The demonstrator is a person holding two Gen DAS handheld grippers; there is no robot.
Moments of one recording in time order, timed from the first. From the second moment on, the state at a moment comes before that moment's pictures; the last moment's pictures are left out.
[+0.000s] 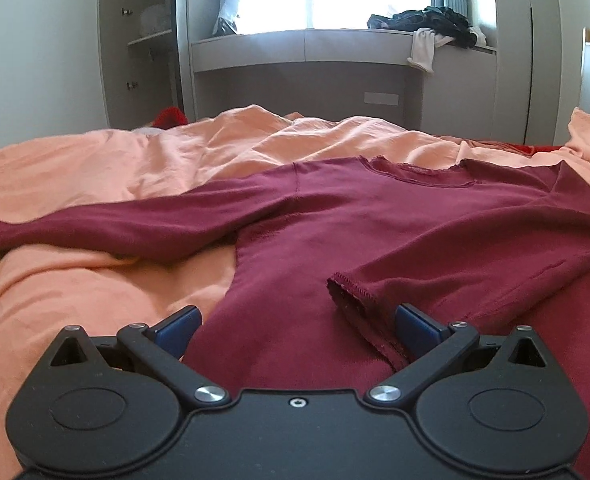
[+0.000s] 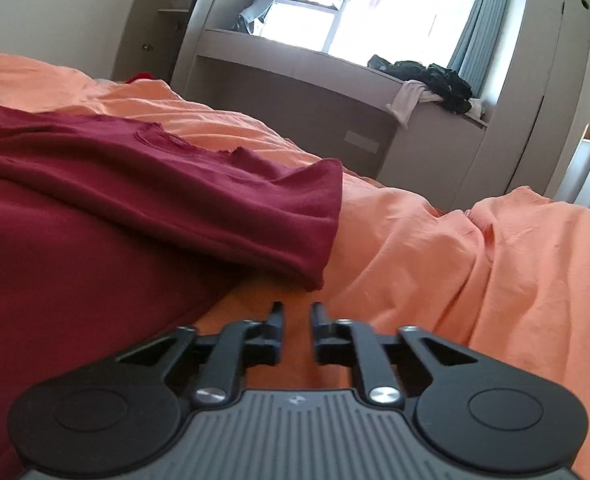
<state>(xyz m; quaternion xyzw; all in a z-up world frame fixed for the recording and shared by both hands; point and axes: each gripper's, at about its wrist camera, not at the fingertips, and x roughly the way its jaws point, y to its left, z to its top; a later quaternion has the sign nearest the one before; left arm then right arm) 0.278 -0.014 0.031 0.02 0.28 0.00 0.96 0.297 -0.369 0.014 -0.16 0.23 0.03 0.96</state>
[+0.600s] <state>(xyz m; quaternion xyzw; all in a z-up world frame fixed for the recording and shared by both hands) 0.268 -0.014 0.042 -0.04 0.24 -0.06 0.97 0.408 -0.397 0.030 0.00 0.20 0.00 0.98</state>
